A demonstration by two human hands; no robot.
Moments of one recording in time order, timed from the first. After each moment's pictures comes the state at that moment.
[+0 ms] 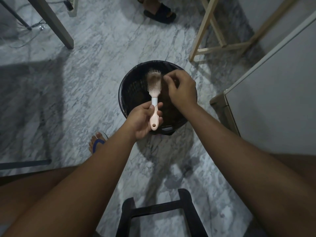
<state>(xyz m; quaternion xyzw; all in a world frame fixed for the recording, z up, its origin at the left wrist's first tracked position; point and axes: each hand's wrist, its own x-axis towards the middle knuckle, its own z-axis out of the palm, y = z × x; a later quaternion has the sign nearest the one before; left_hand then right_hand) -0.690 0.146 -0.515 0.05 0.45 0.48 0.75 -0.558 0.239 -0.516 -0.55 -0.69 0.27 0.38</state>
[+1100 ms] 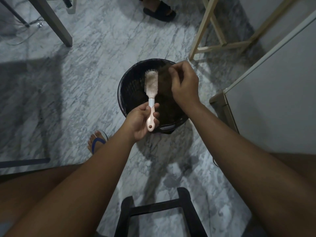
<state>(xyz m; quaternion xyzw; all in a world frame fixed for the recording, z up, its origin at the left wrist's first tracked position) -0.694 0.140 -0.529 0.01 0.45 0.50 0.74 -0.555 0.240 -0.506 -0.52 -0.67 0.28 0.45</state>
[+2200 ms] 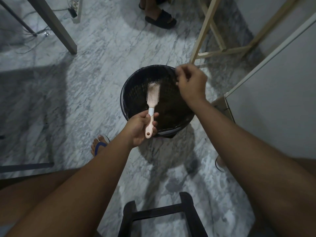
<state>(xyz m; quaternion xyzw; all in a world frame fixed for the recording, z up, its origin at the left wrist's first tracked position) -0.699 0.136 -0.527 0.05 0.52 0.44 0.73 -0.546 0.264 -0.503 -0.57 -0.61 0.33 0.44</state>
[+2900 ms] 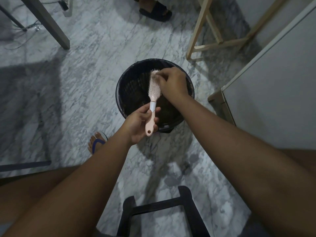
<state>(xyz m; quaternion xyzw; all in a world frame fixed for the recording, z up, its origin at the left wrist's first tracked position) -0.694 0.131 -0.530 0.07 0.45 0.45 0.76 -0.575 0.258 -0.521 -0.59 -0.69 0.30 0.29</state>
